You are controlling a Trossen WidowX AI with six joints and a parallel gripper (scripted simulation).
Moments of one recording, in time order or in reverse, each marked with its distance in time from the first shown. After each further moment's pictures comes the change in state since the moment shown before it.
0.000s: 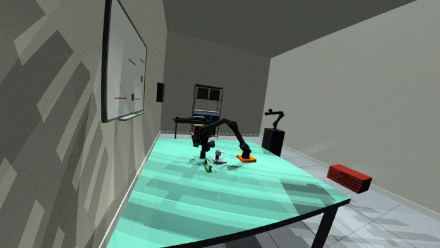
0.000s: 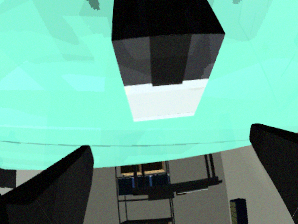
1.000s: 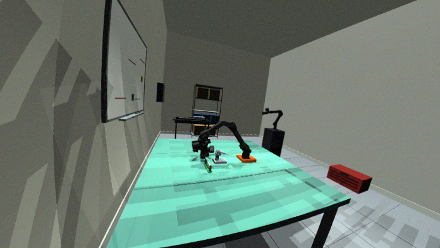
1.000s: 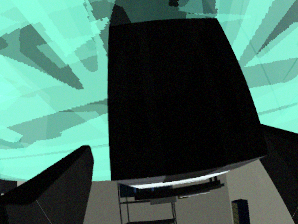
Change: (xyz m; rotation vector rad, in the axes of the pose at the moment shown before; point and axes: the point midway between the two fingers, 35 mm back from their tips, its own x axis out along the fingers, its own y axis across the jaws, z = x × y) arm 0.035 0.000 0.033 0.014 0.005 -0.004
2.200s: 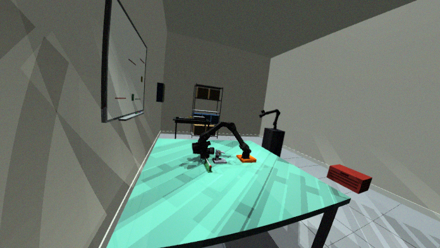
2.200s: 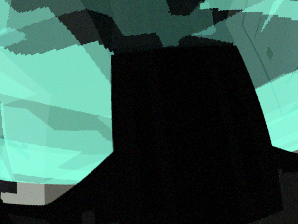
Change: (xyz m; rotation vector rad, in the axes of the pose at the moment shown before) arm 0.011 0.003 0.010 -0.012 0.000 0.008
